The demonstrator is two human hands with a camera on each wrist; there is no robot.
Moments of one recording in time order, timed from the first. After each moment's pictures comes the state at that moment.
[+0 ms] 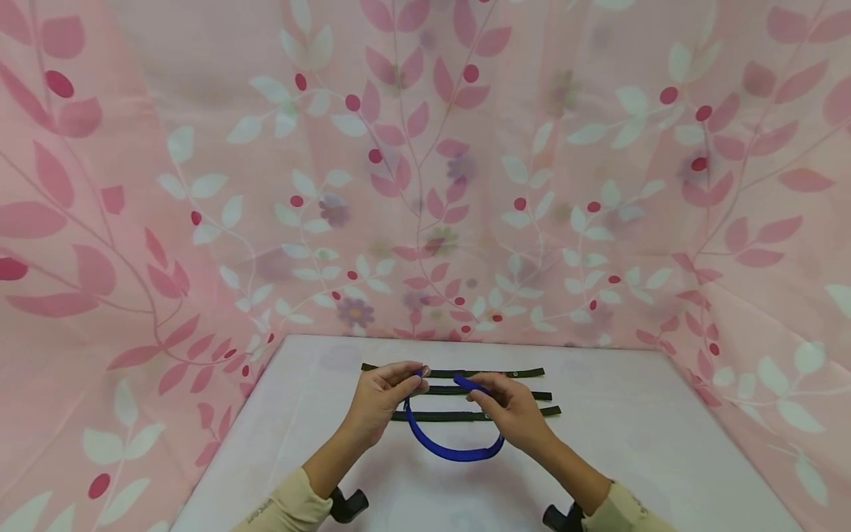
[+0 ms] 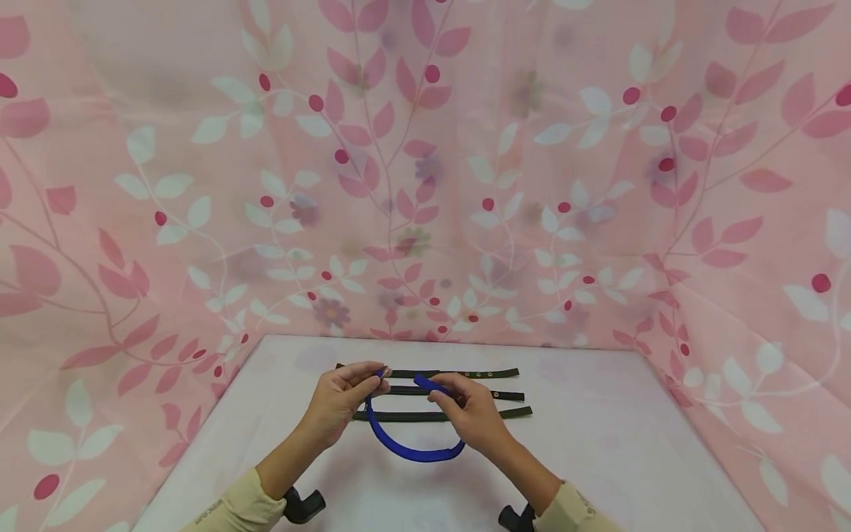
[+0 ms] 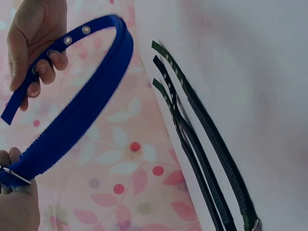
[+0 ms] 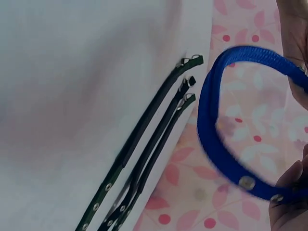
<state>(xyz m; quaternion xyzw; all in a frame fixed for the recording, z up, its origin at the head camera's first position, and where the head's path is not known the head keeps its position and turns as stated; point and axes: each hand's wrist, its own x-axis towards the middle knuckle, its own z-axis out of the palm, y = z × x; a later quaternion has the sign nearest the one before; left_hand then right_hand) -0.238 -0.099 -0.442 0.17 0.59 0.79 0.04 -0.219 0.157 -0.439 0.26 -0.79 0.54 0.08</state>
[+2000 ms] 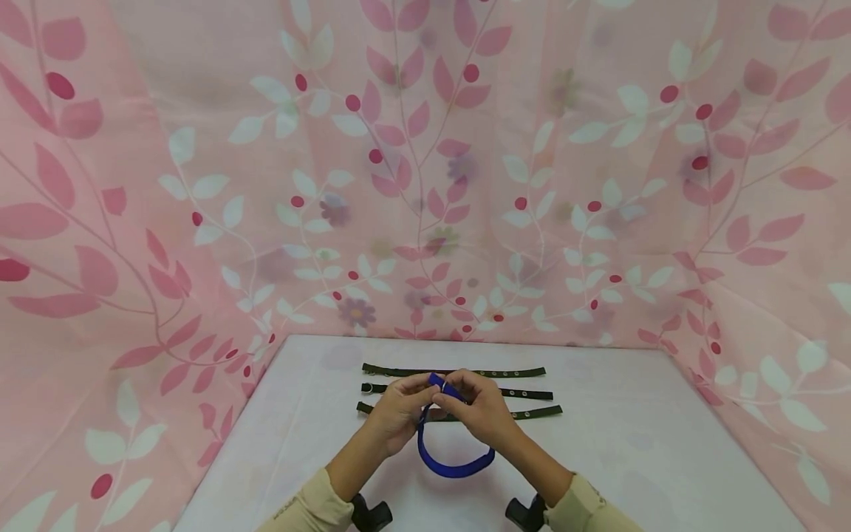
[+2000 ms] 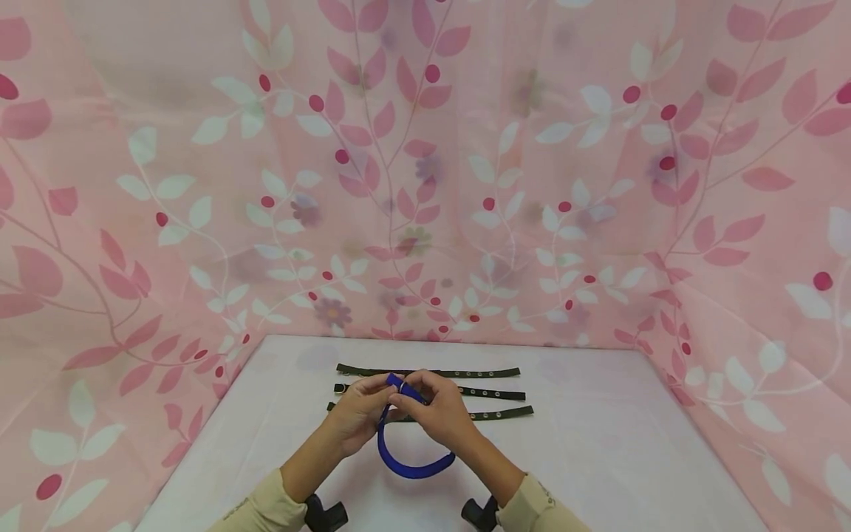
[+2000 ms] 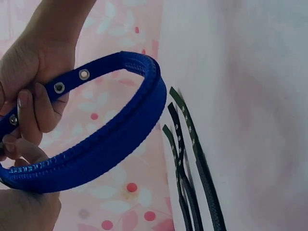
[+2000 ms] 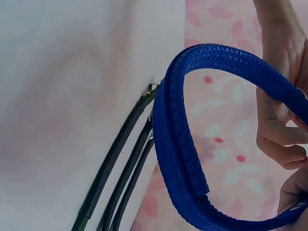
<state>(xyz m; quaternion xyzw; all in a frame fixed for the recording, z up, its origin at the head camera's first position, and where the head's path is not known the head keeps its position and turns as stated) -0.230 -0.073 -0.447 0.11 0.52 0.83 0.17 -0.224 0.108 -0.438 0.26 -0.76 0.59 0.05</state>
